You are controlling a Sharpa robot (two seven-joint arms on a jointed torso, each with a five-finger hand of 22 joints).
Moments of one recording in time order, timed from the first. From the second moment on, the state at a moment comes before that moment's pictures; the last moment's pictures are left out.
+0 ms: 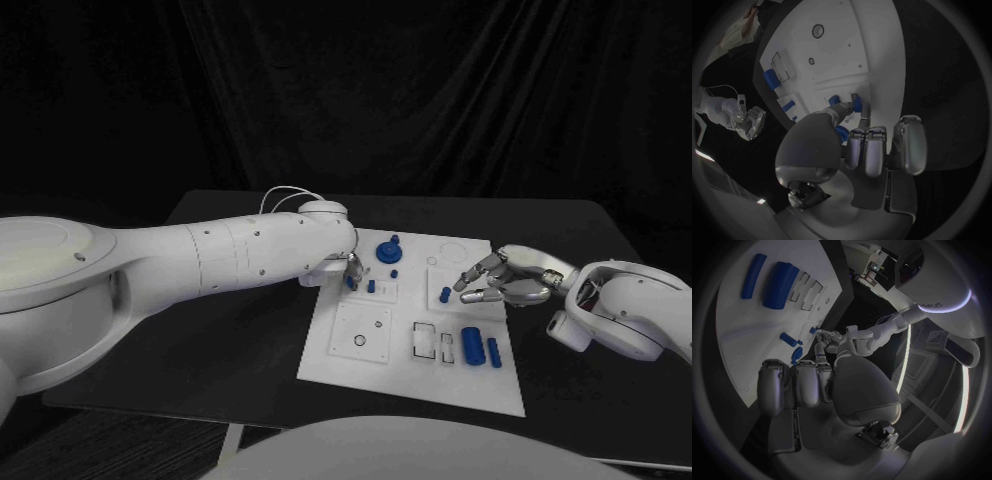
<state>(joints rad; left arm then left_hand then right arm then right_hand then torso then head) 1.22 -0.40 -0.21 1.15 -1.07 0.16 -0.70 1.20 -0.04 0.49 0.07 0.42 0.95 0.10 0.39 0.90 1.47 -0.05 1.57 1.31 1.47 -0.10 1.57 1.31 0.05 1.47 0.01 1.33 1.31 1.14 -0.99 -0.21 1.50 -0.89 -0.03 0.27 1.36 0.11 -0.29 0.22 0.12 0.95 0.09 0.14 0.17 1.46 0.00 1.40 1.51 1.47 -0.06 1.38 1.23 0.02 1.47 0.04 1.43 1.31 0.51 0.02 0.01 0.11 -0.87</state>
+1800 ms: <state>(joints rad) 1.21 -0.38 -0.21 1.14 -1.11 0.21 -0.70 1.13 -0.05 0.41 0.17 0.26 1.03 0.02 0.32 0.86 1.46 -0.06 1.55 1.31 1.47 -0.10 1.57 1.31 0.05 1.47 0.01 1.31 1.31 1.14 -0.99 -0.21 1.50 -0.89 -0.03 0.27 1.36 0.11 -0.29 0.22 0.12 0.95 0.09 0.14 0.17 1.46 0.00 1.40 1.51 1.47 -0.06 1.38 1.23 0.02 1.47 0.04 1.43 1.31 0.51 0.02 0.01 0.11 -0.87</state>
